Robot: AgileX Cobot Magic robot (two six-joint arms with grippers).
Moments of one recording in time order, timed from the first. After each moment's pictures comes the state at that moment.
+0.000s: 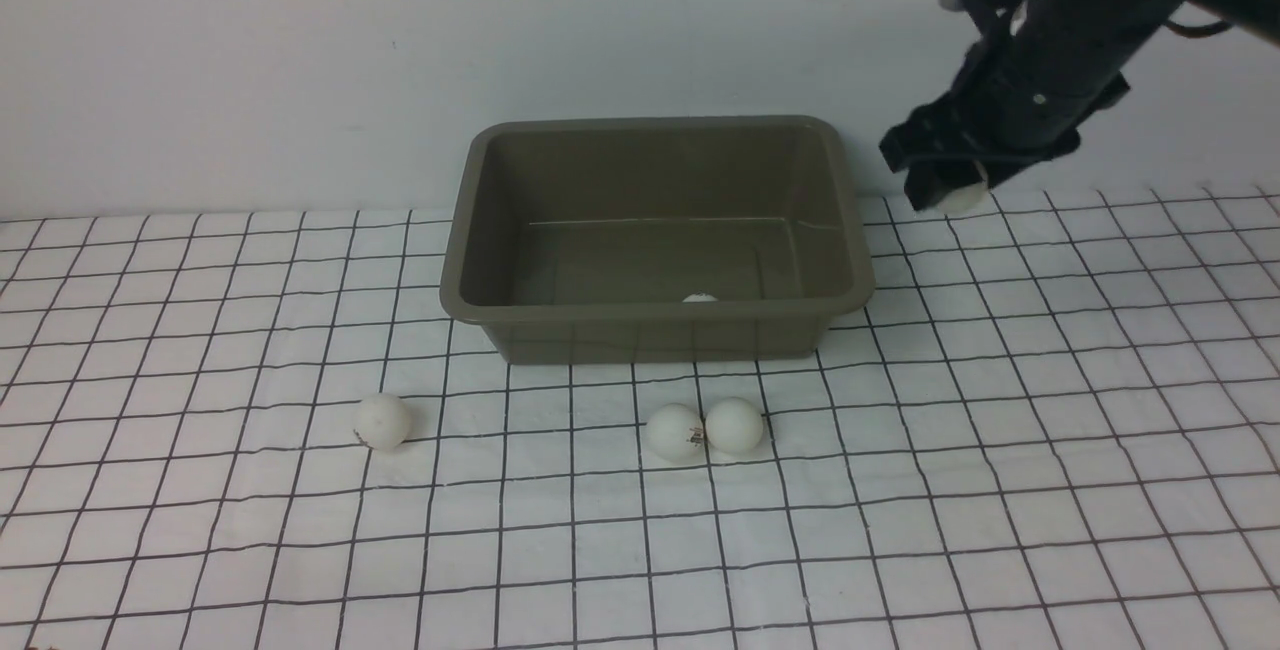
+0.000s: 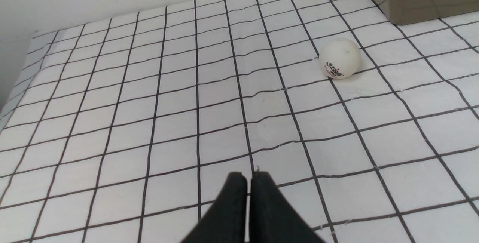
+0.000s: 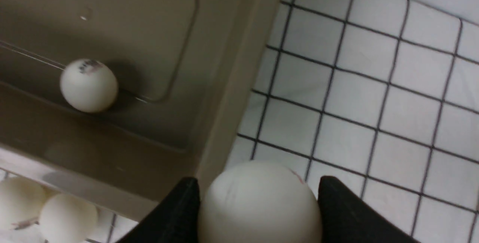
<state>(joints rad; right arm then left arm) 0.30 1.98 -1.86 0.03 1.14 -0.10 0.02 -0.01 0.02 0.01 0.41 0.13</state>
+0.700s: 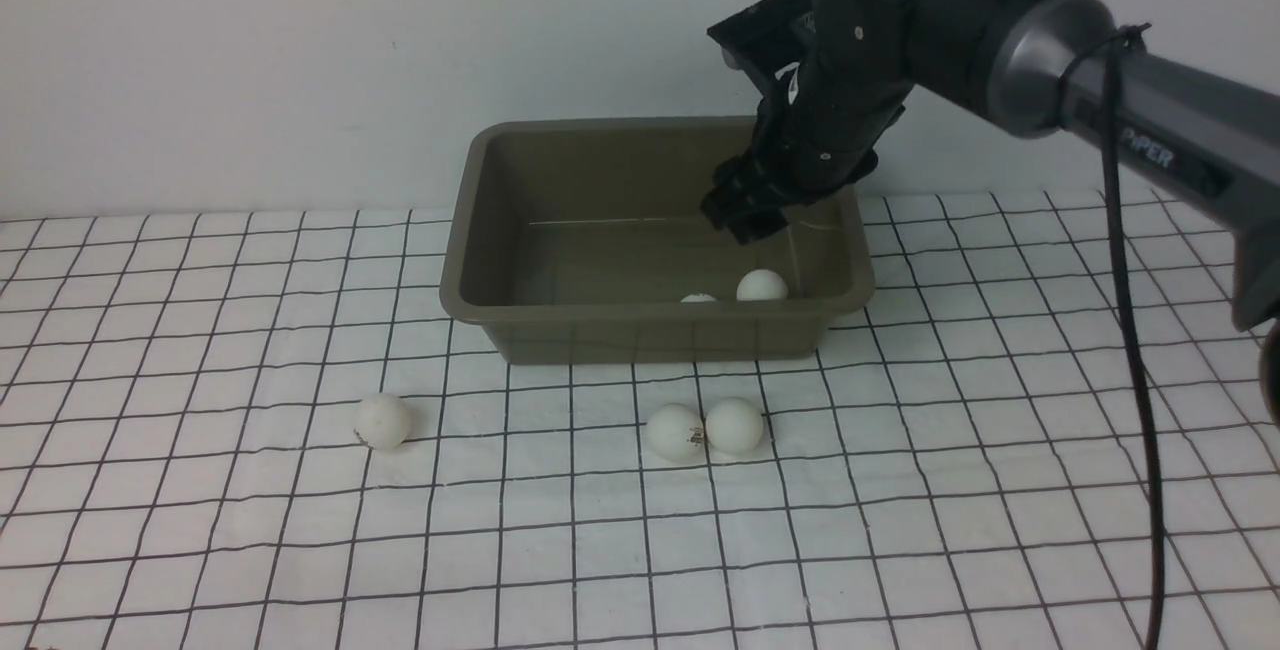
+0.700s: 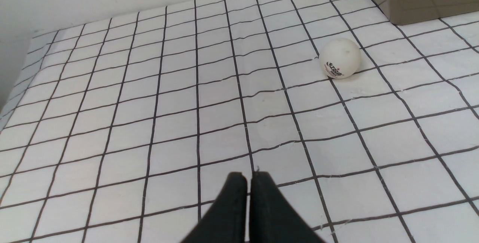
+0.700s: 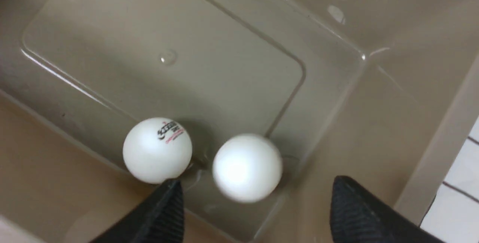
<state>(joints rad) 0.47 2.20 -2.03 -0.06 1.07 -0.13 0.02 -0.01 0.02 0.01 0.41 0.13</state>
